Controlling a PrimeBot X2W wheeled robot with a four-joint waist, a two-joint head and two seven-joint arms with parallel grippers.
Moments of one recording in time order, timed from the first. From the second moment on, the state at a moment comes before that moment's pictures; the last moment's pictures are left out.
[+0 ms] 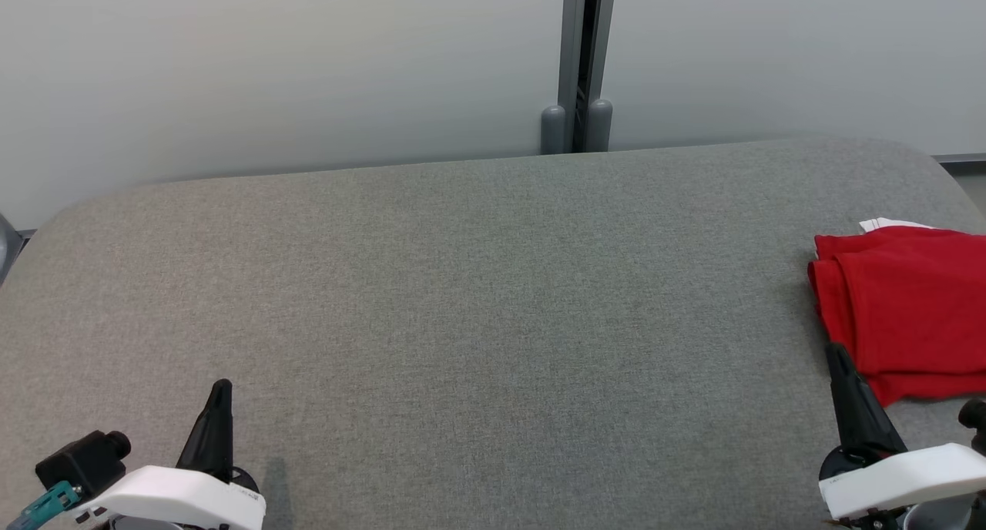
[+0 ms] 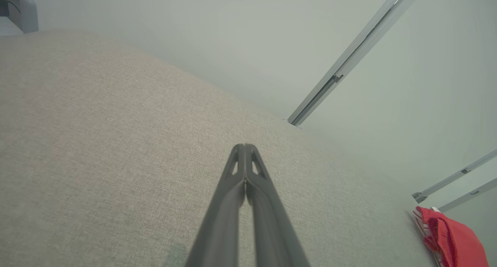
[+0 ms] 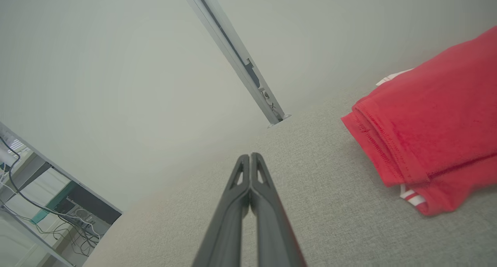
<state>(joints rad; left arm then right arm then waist) 0.03 0.16 -0.04 0.14 -0.76 0.03 -0.02 0.03 -0.05 -0.05 0.04 0.66 0.13 0.01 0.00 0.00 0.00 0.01</state>
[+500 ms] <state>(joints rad) 0.00 0.14 0.02 0.17 -0.94 0.00 0.03 -0.01 -0.05 -0.04 0.09 0.87 0.13 0.01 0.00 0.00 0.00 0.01</state>
